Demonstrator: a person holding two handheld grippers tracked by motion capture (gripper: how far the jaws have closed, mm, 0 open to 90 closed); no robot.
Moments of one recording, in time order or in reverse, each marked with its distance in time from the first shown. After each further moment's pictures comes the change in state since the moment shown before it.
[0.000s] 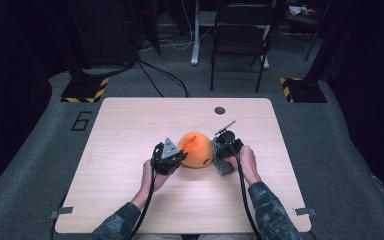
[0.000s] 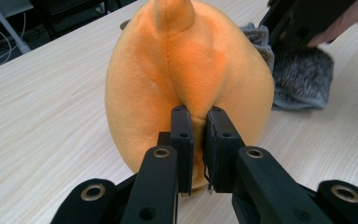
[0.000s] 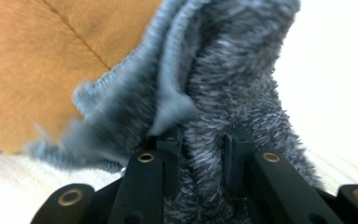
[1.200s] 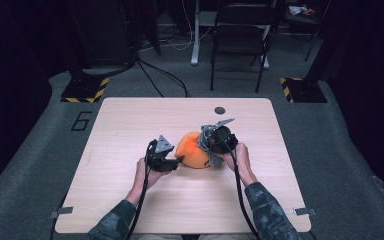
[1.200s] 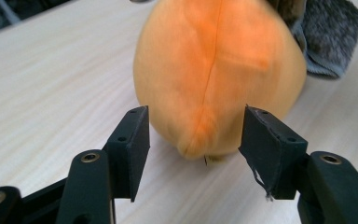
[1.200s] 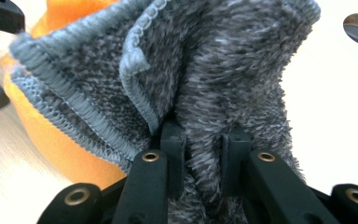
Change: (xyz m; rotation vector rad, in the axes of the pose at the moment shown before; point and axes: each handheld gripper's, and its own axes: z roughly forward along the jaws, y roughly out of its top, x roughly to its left) left arm 0.027 -0.008 -0.002 0.085 -0.017 -0.050; right arm 0.025 0.012 -0.029 -0.260 0.050 -0.092
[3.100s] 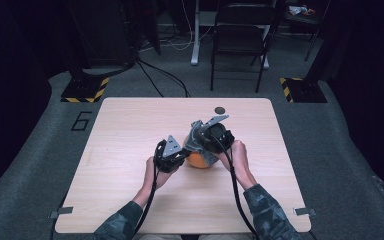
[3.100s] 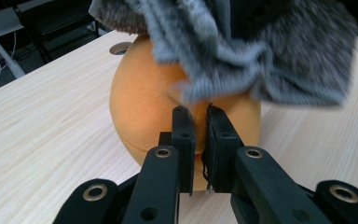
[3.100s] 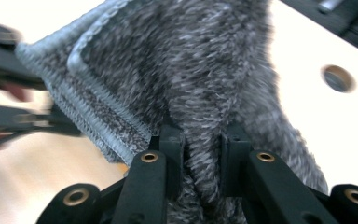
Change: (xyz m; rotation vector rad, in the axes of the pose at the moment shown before) left arm -0.032 0.021 0.001 -0.141 -0.023 0.078; right arm 0.036 0.026 -0.046 -0.051 -0.067 -0.089
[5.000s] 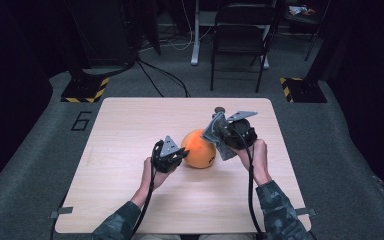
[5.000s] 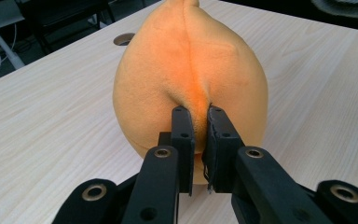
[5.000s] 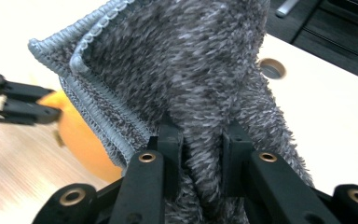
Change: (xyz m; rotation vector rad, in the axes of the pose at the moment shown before) left arm 0.007 -0.006 -0.003 0.018 0.006 -0.014; right arm -0.037 -0.020 -0.046 -0.074 -0.069 0.140
